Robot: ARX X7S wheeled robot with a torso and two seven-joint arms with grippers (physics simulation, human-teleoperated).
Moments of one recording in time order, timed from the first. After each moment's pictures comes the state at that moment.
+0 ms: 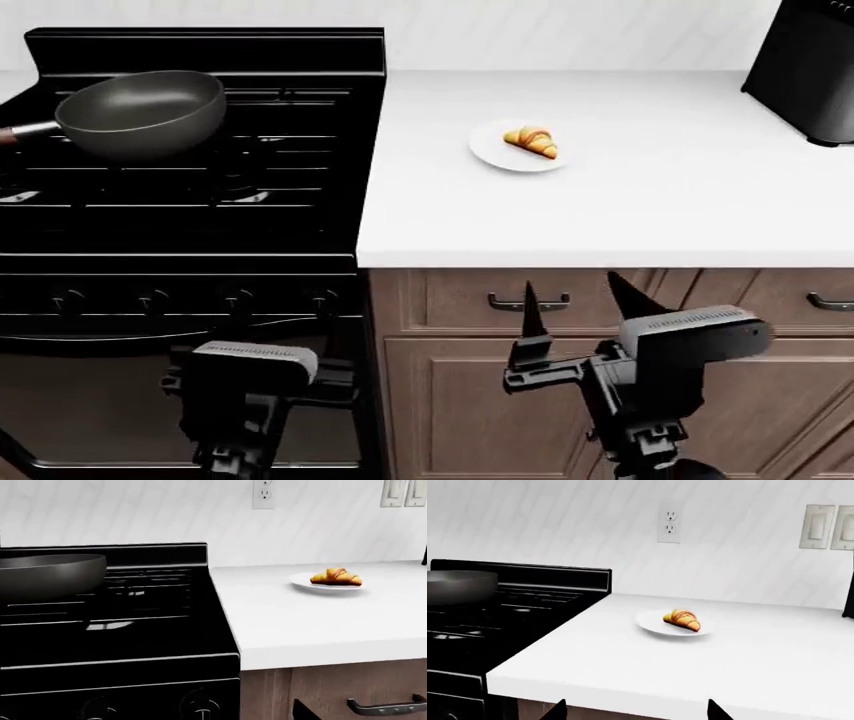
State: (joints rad) left arm -0.06 -0.20 0.14 0.47 -0.20 -0.43 -0.14; right arm 0.11 0.26 -0.11 -0.56 0.26 0.48 0.10
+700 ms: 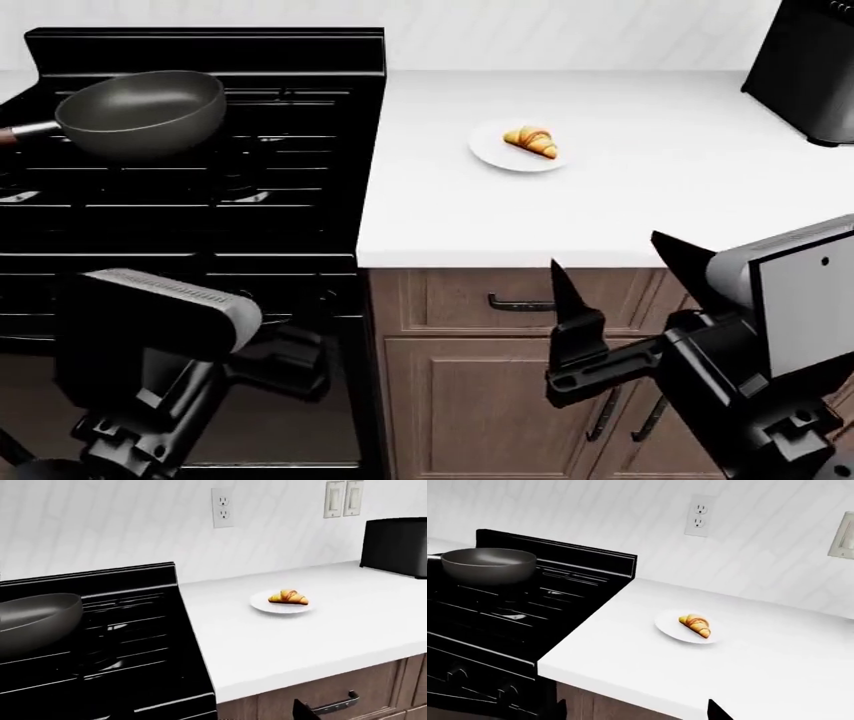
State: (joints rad) left arm -0.42 -0.42 -0.23 1.00 -1.13 -1.34 -0.51; right arm 0.63 0.60 0.21 -0.90 1.75 1.34 0.97
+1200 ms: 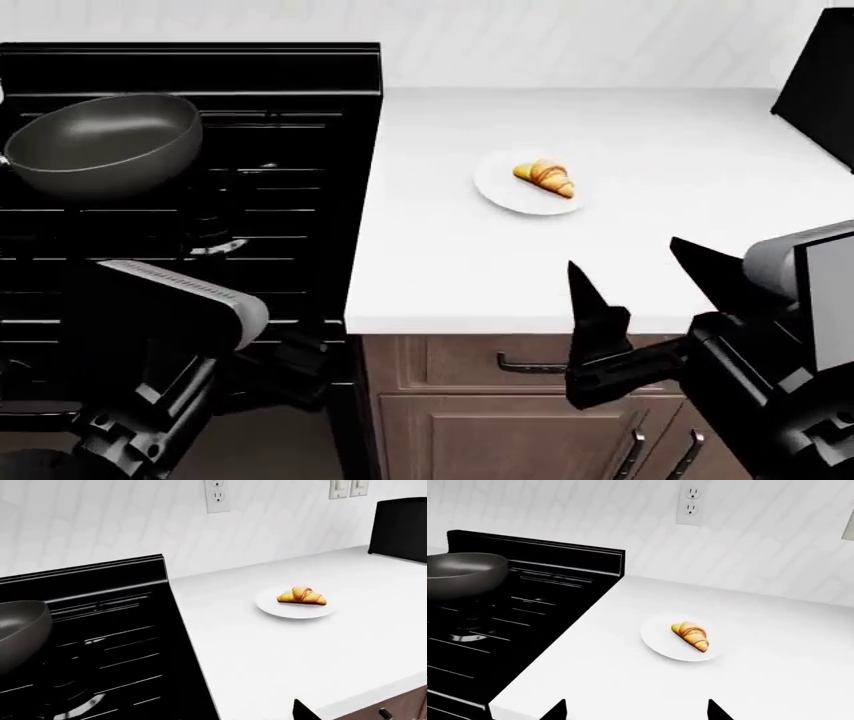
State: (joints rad) left arm -0.52 -0.48 -0.24 0.93 -1.46 -1.40 -0.71; right arm 0.66 0.69 0.19 -0.85 1.98 1.26 1.15
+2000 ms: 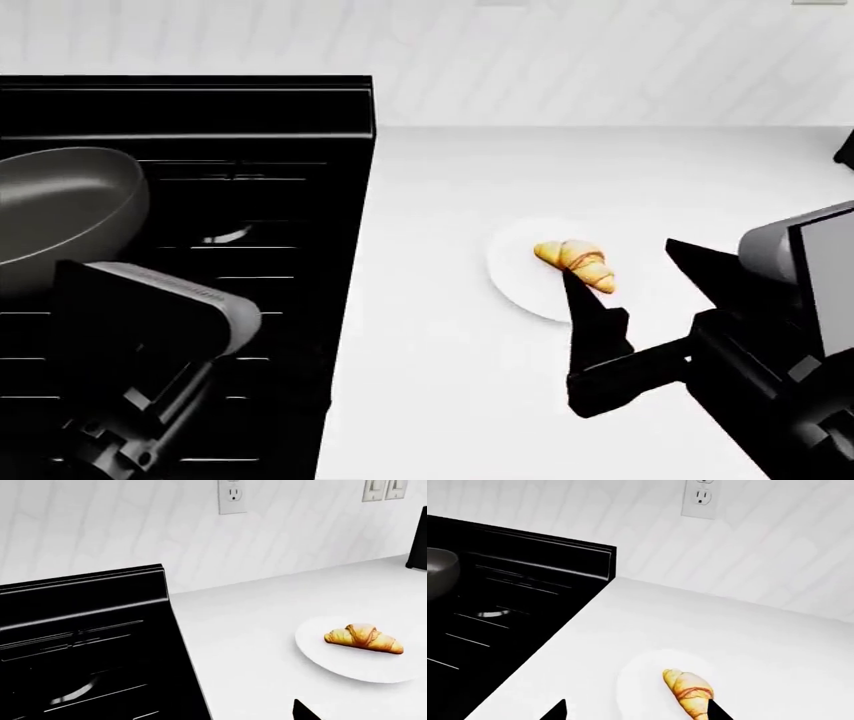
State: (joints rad) left arm -0.52 -0.53 -0.22 0.91 -1.59 -1.34 -0.80; right arm 0.78 0.79 0.04 -0.81 2.14 1.17 1.25
